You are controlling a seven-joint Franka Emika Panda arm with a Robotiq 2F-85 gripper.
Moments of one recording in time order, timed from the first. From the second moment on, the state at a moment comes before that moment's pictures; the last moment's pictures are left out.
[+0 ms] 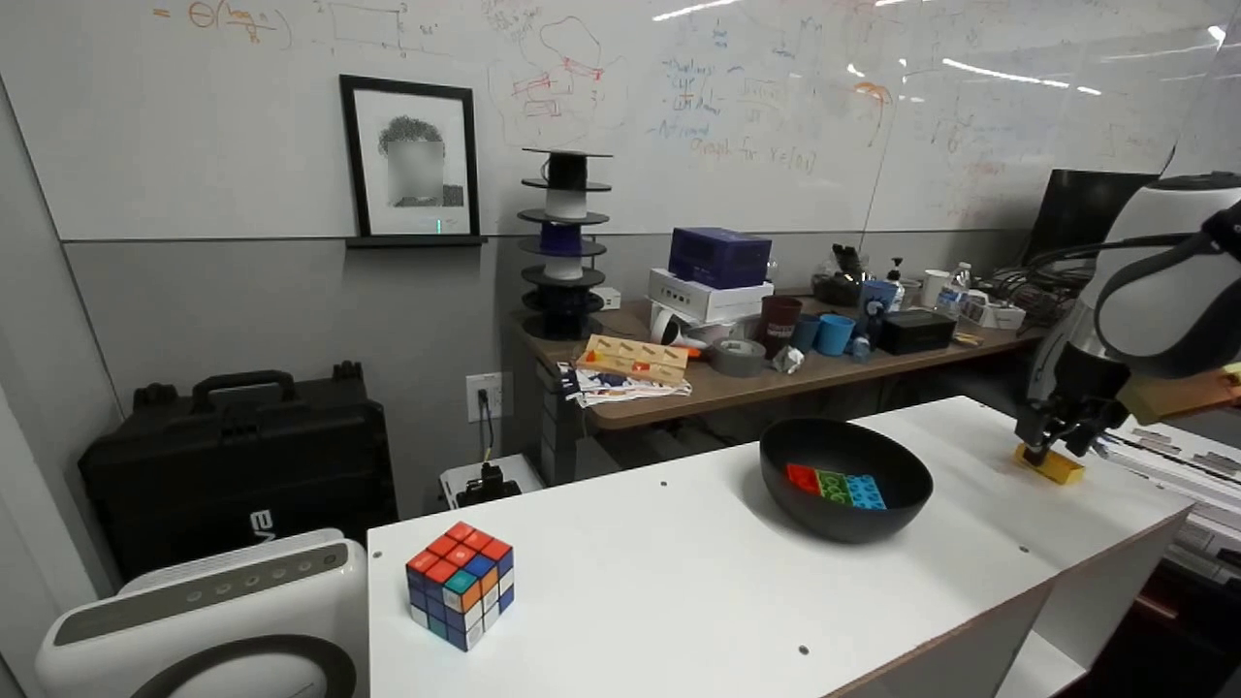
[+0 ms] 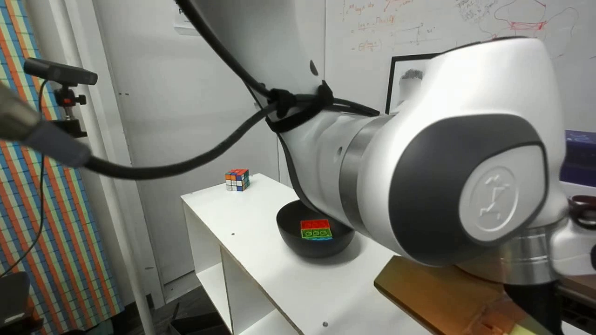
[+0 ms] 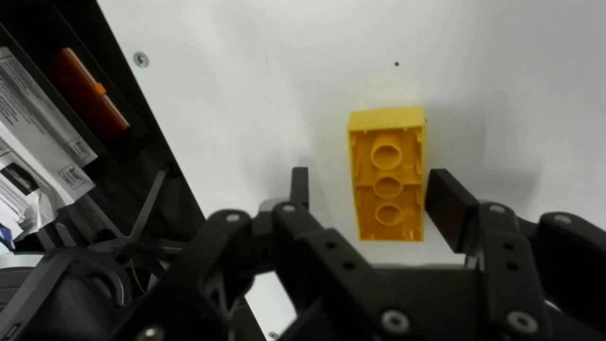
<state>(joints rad) -0.22 0.75 -0.23 -1.84 -0.13 2.78 -0.01</state>
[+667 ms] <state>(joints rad) -0.24 0.75 -0.19 -1.86 -0.10 2.84 -0.02</state>
